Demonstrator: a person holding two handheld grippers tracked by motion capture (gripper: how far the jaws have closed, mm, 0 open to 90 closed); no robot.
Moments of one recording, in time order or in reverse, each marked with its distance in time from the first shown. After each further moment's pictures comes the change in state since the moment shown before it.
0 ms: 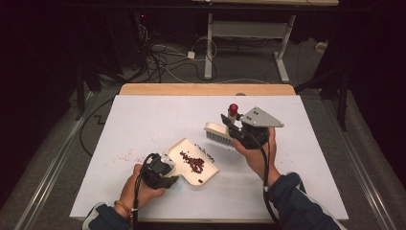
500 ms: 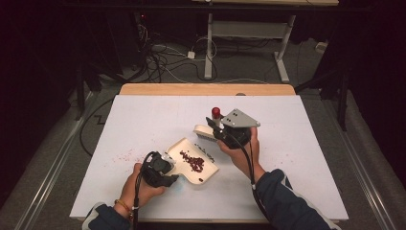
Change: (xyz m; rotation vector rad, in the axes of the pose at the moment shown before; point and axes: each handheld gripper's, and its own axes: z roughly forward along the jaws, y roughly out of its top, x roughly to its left) left arm 0.001 0.005 -0.004 0.016 -0.006 -0.031; right arm 0.027 -0.009 0.028 0.025 0.055 -0.049
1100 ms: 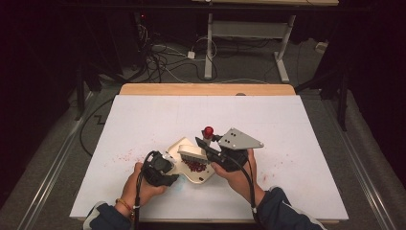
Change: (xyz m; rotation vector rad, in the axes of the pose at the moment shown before) left arm 0.000 0.002 0.002 0.004 0.006 0.000; right arm 0.041 0.002 -0.038 -0.071 0.167 0.067
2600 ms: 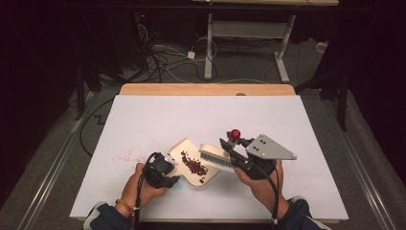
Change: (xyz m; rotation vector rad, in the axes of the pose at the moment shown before) left arm -0.005 0.000 0.001 0.018 0.011 0.041; right arm -0.014 0.003 -0.063 -0.010 -0.134 -0.006
